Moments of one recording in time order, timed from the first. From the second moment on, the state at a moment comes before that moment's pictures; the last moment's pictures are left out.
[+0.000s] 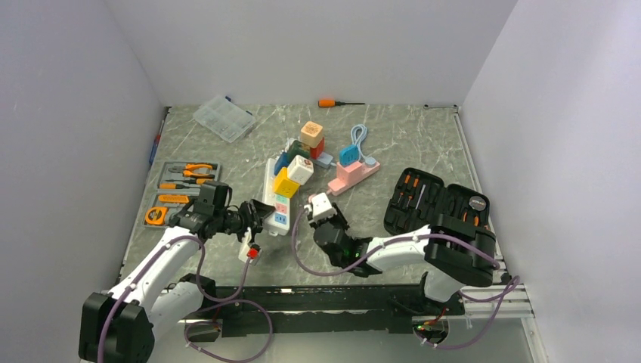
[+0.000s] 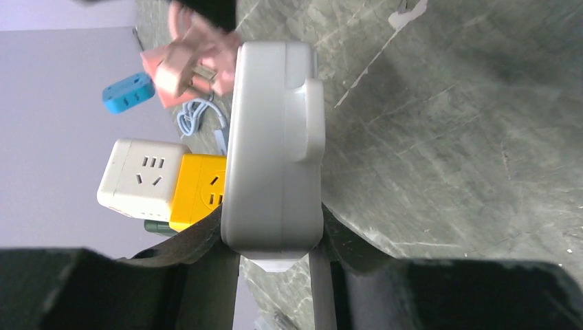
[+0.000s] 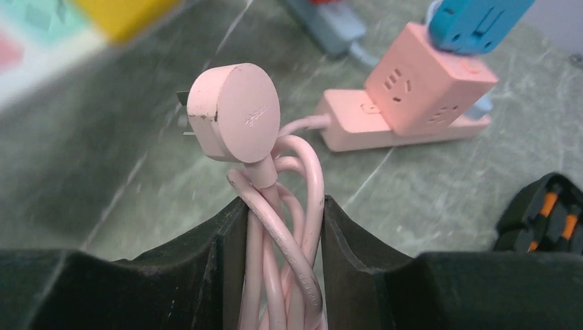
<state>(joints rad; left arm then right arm) -0.27 0.94 0.57 -0.56 0.82 2.09 1.19 1.57 0.59 0.62 0.94 -0.01</state>
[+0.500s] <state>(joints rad) -0.27 1.01 0.46 -0.28 0.77 2.09 1.29 1.29 0.48 0.15 0.60 0.36</state>
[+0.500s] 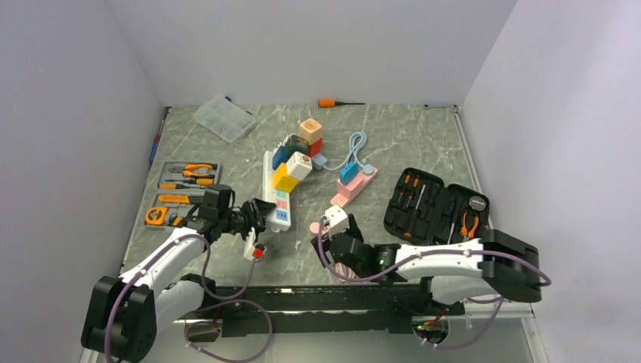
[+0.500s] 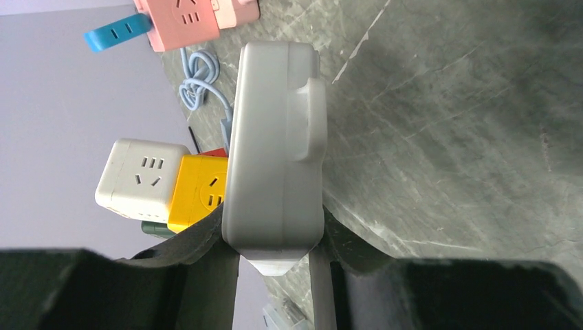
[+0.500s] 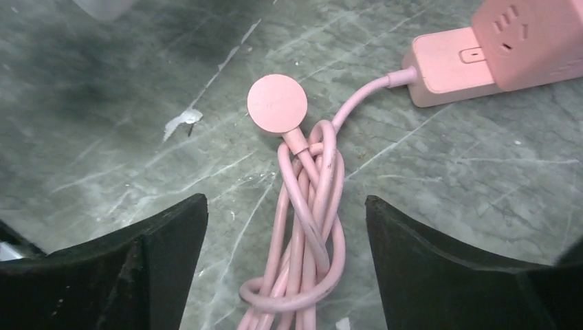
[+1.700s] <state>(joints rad) -0.36 1.22 0.86 -0.56 0.46 1.31 0.50 1.07 0.71 -0.20 0.26 0.55</state>
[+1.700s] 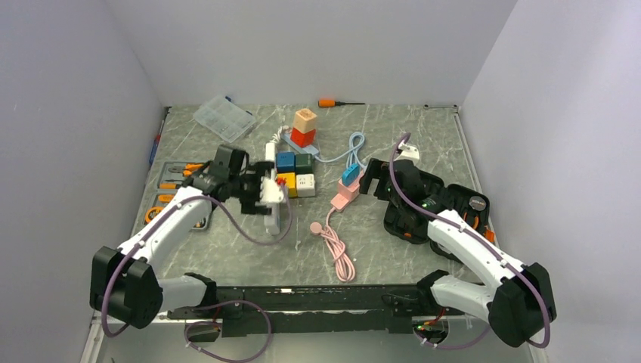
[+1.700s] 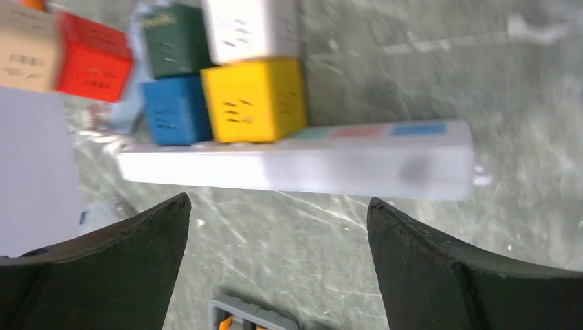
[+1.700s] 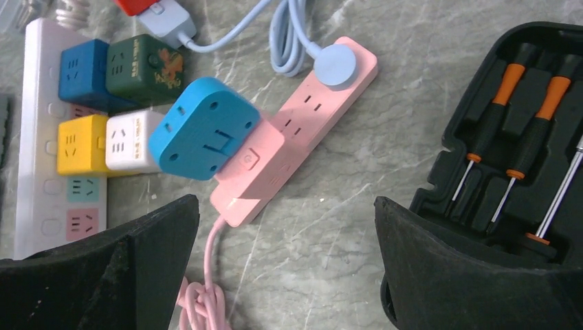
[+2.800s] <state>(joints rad) -0.73 1.90 1.68 -0.54 0.17 0.14 0.21 1.03 0.76 -0.24 0.02 0.62</state>
